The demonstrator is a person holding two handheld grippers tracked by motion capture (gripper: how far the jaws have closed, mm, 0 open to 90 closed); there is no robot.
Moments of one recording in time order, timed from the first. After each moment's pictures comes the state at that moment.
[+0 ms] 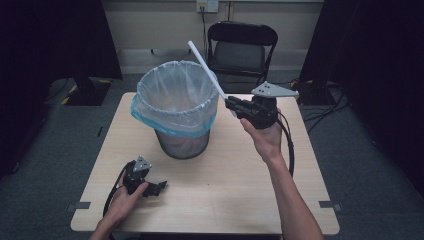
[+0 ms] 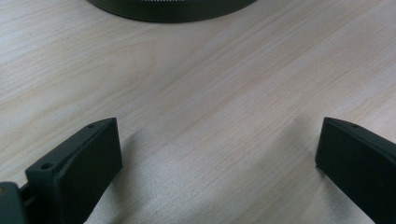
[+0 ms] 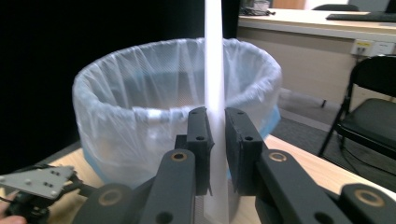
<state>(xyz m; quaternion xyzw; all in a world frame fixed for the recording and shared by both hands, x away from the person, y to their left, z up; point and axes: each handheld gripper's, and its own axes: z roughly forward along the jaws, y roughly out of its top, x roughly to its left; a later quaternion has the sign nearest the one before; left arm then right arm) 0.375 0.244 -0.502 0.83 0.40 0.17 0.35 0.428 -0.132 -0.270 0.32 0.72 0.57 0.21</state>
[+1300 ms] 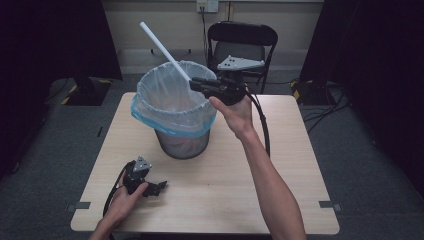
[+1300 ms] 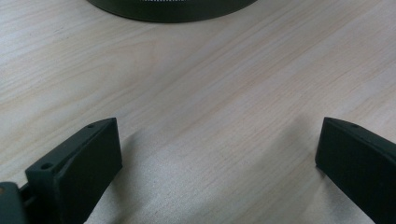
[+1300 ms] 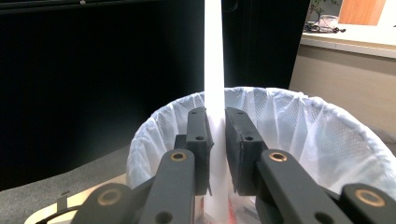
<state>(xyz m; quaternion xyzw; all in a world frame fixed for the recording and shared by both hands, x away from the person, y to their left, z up) 0.375 0.244 -0.502 0.83 0.40 0.17 0.35 0.467 -0.060 -0.232 0.23 0.74 0.61 0.14</state>
